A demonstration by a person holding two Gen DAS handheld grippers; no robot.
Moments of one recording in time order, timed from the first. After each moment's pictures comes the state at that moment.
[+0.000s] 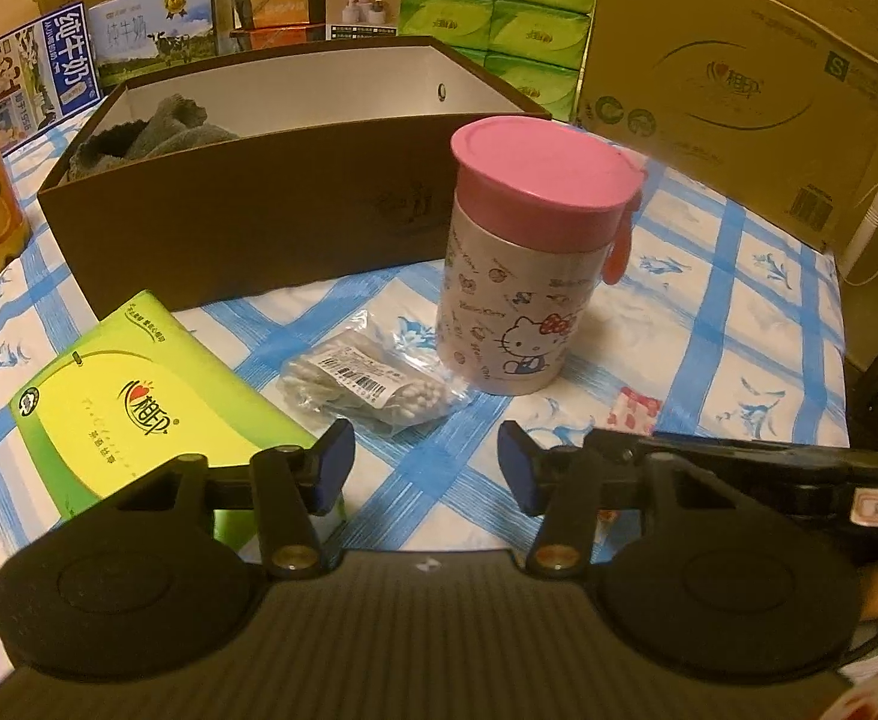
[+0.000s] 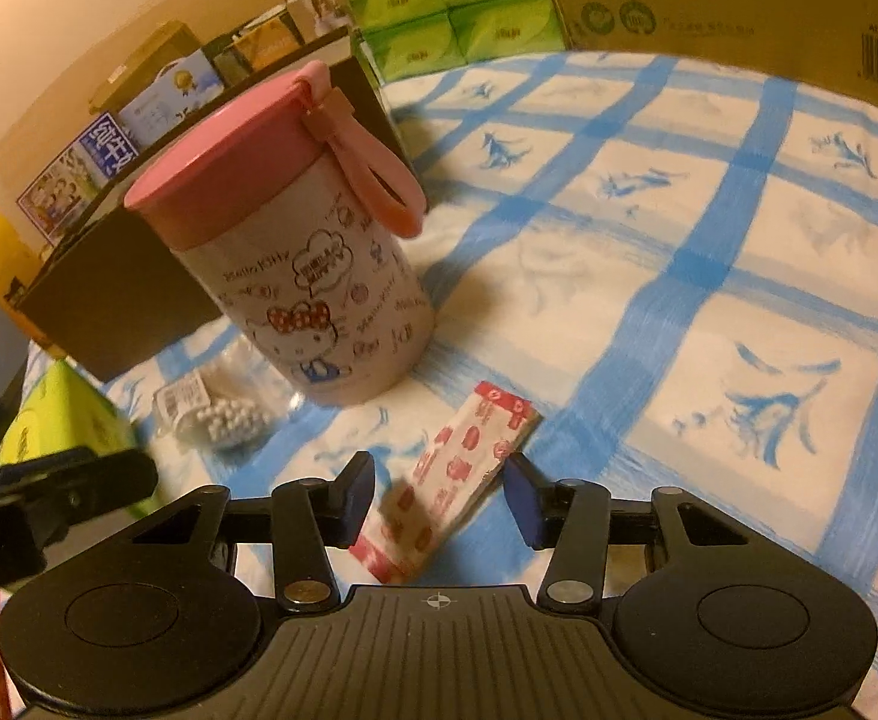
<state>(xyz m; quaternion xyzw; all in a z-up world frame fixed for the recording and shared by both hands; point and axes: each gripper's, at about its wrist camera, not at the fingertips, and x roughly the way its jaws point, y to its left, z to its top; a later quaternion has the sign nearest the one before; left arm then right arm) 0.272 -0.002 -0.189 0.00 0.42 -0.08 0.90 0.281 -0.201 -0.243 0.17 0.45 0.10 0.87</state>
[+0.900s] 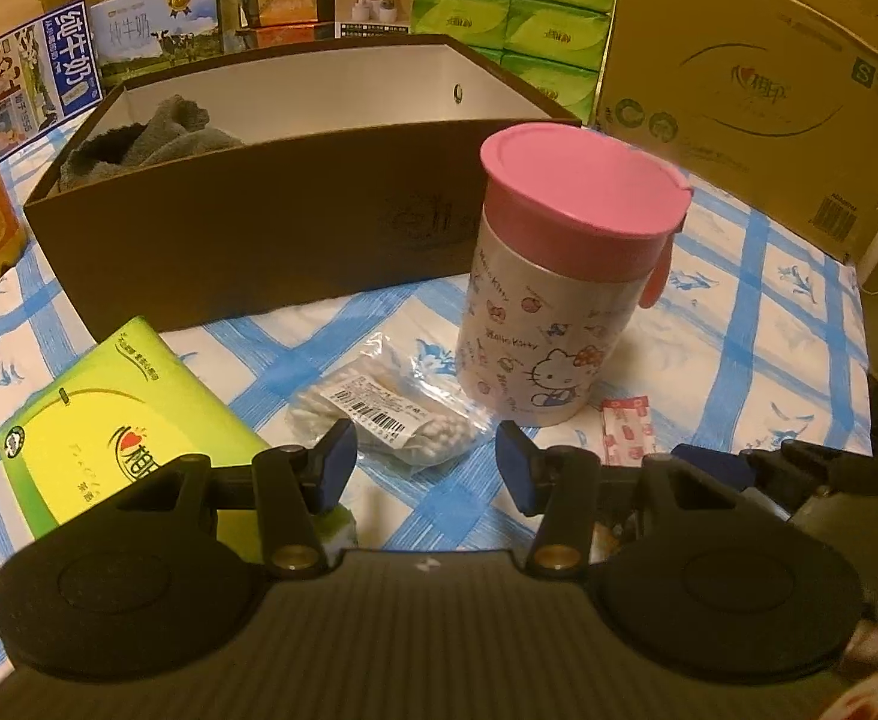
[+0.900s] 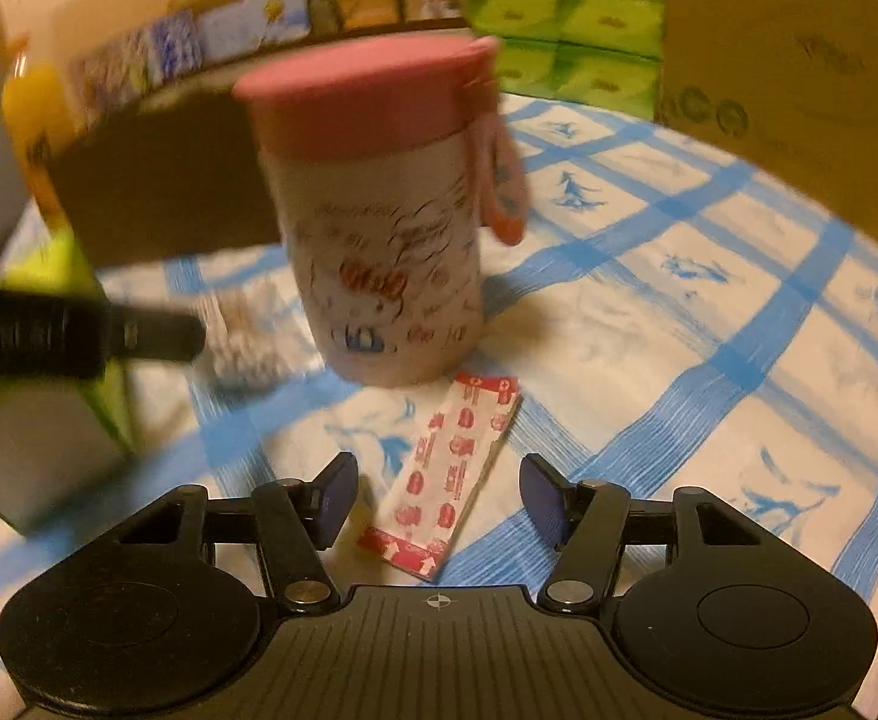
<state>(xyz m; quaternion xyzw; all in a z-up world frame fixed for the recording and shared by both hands) 0.299 0.002 -0.197 0.00 0.42 -0.07 0.90 0.276 -0.156 -0.249 -0.01 0.42 0.13 0.90</state>
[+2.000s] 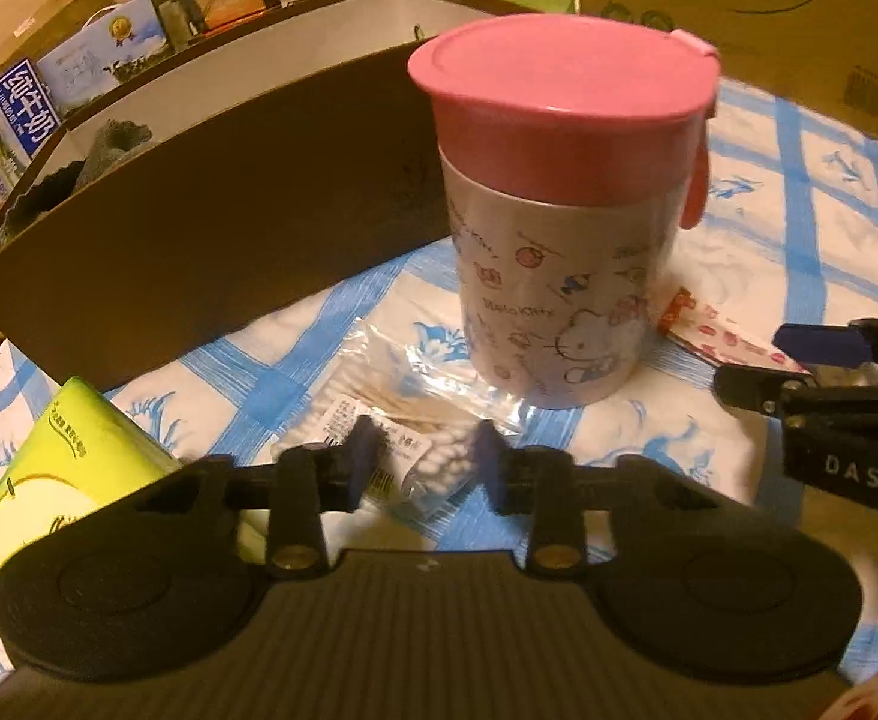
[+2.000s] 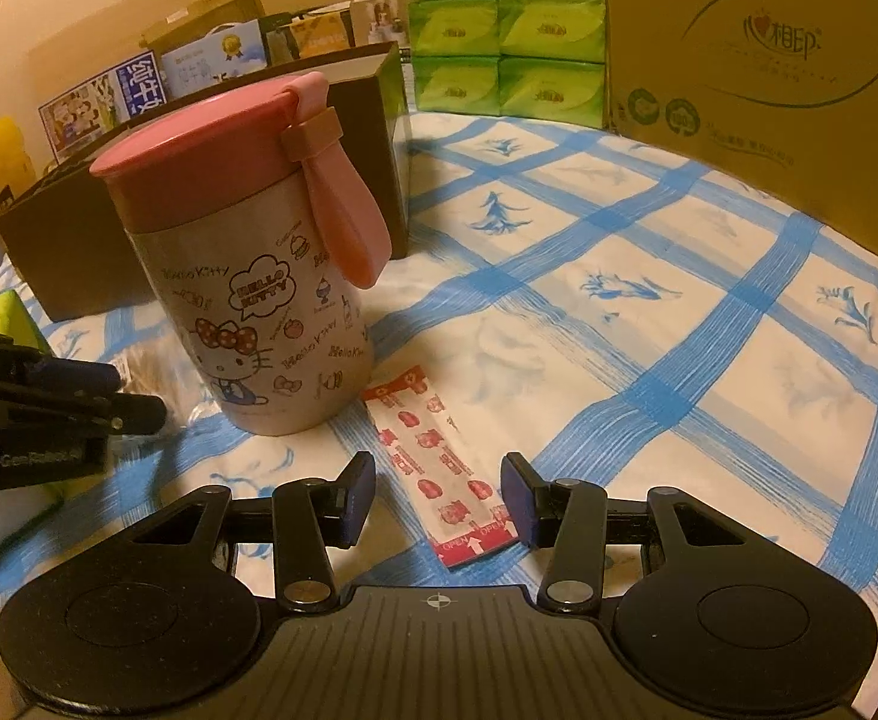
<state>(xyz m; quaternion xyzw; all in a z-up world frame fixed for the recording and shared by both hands) 0.332 -0.029 -0.238 0.12 0.44 -0.07 0.88 0.300 -0.214 -0.253 0.04 0.41 0.12 0.90</state>
